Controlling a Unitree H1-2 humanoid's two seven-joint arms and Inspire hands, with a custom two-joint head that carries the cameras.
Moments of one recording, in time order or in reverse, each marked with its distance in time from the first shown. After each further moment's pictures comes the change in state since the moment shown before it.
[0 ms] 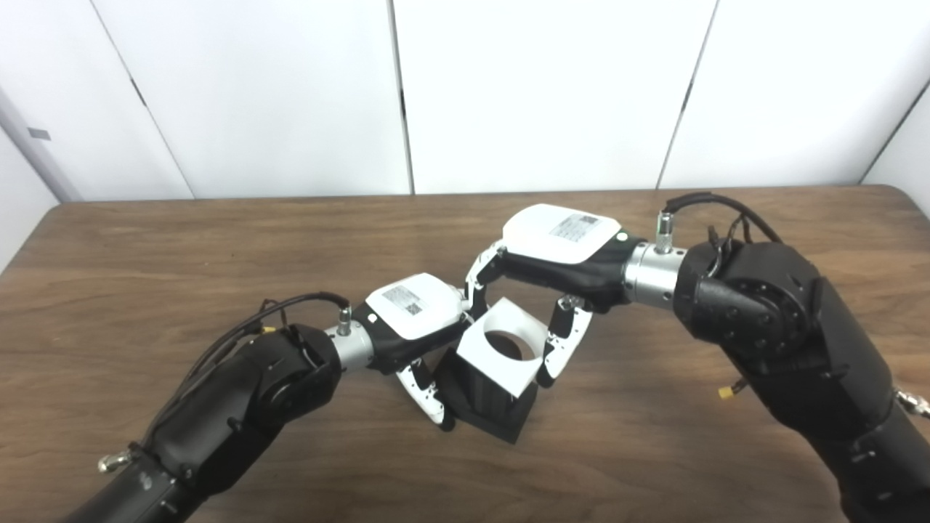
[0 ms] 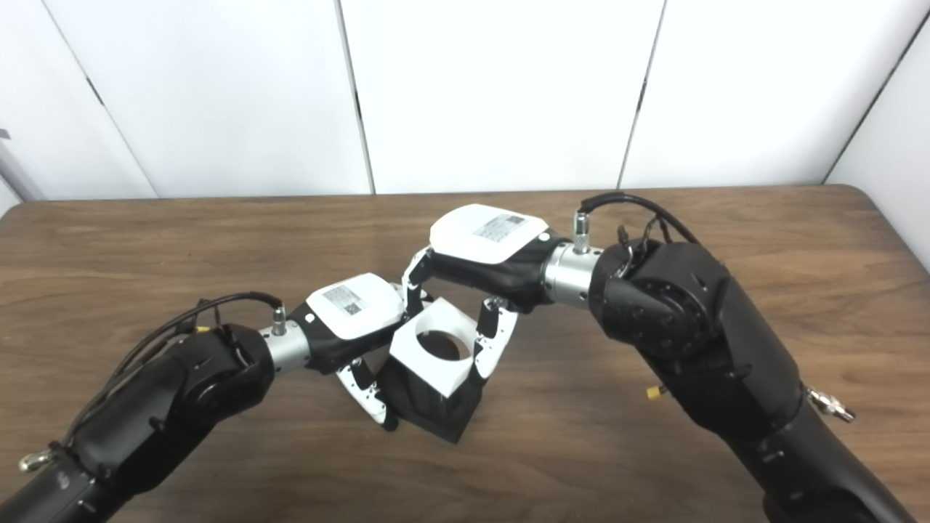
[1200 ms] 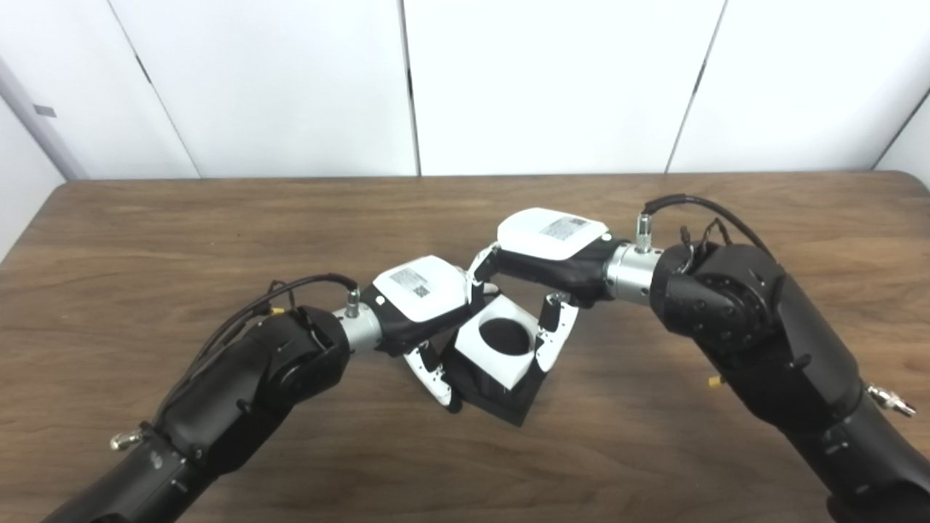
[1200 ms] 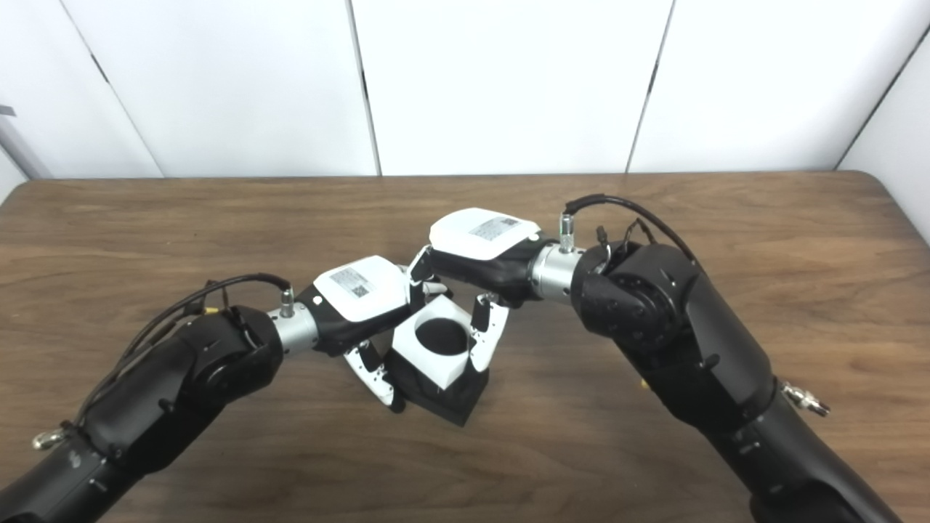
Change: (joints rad) left arm 0.004 -0.010 0.000 -0.009 0.008 0.018 -0.011; right arm 0.026 0.044 0.044 0.108 -0.037 -0.008 -0.054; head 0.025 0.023
